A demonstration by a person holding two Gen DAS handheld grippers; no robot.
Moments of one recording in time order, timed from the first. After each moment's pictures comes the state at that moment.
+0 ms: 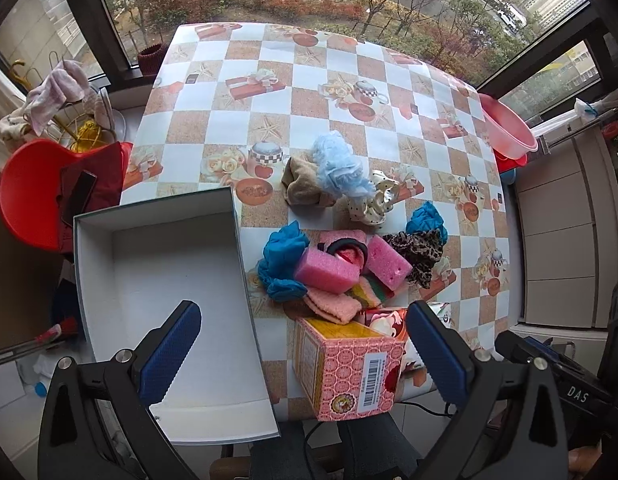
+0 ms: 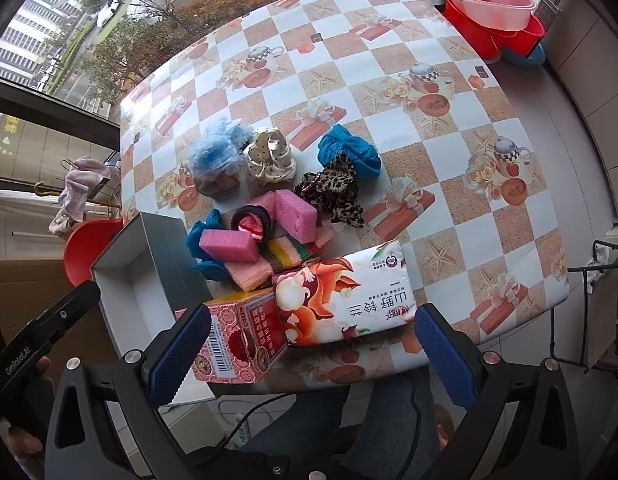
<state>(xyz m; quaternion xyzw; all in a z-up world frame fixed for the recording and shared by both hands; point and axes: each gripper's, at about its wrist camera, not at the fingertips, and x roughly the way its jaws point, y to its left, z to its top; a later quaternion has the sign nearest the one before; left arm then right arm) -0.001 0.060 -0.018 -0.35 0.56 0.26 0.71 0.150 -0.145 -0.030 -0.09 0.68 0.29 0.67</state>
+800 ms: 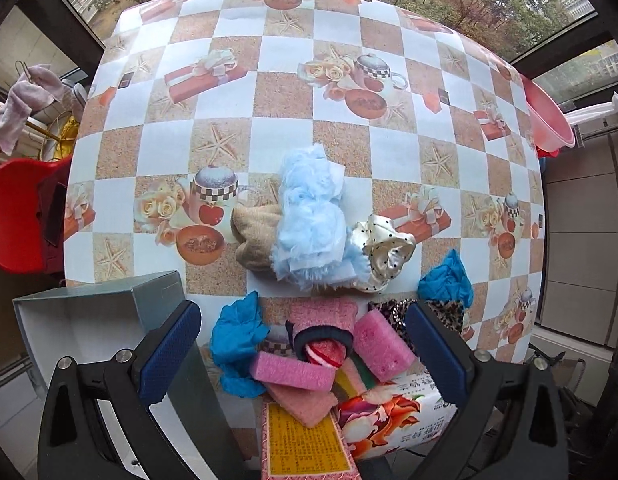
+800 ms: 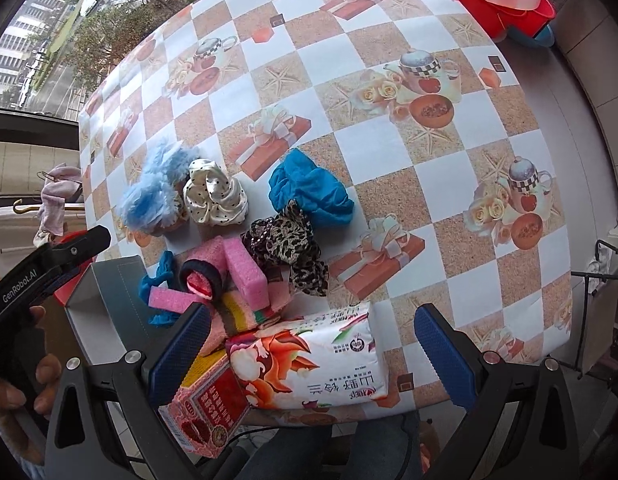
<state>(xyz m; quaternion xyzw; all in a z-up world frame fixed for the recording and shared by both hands) 0.129 0.108 -0.112 -0.34 0.62 0.27 0.65 0.245 -0.118 -0.106 -0.11 0.72 0.27 0.63</state>
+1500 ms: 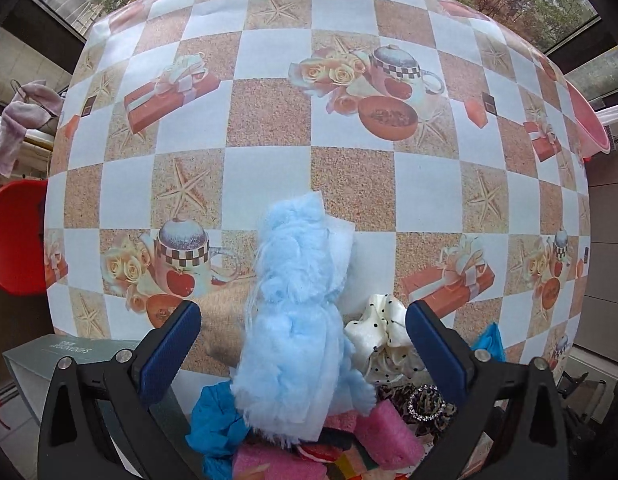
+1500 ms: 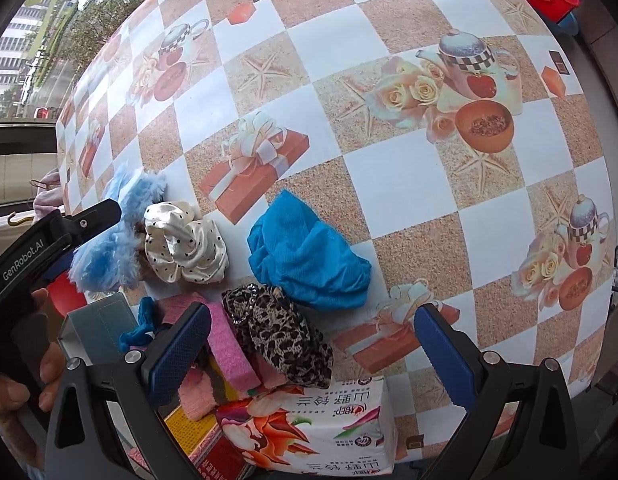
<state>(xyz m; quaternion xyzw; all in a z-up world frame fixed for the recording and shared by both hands) 0.188 0.133 -0.182 -0.31 0.64 0.30 0.64 0.292 -0.079 -0.179 -0.10 0.75 0.28 0.60</state>
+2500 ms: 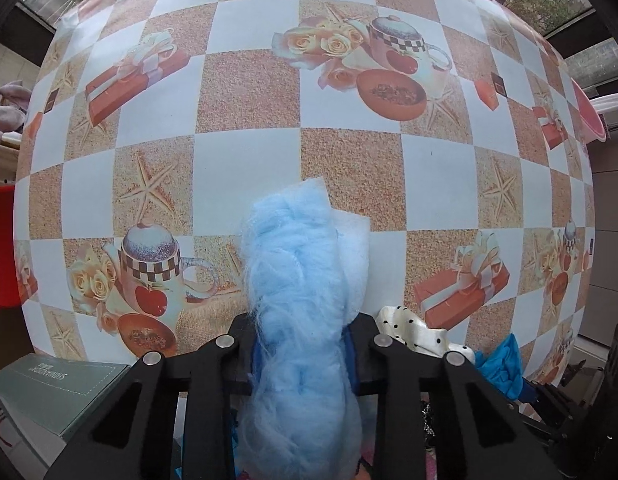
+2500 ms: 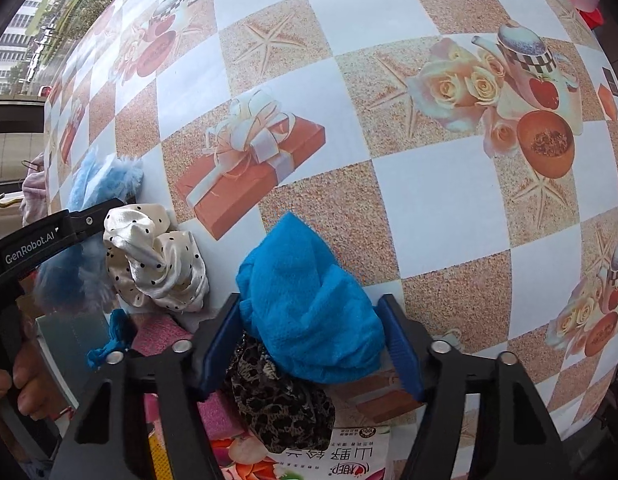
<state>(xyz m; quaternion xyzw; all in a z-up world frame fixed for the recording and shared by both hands) 0.190 0.145 -0.222 -0.33 0.64 0.26 0.64 0.288 -0.045 -0.232 -0.13 0.74 0.30 0.59</state>
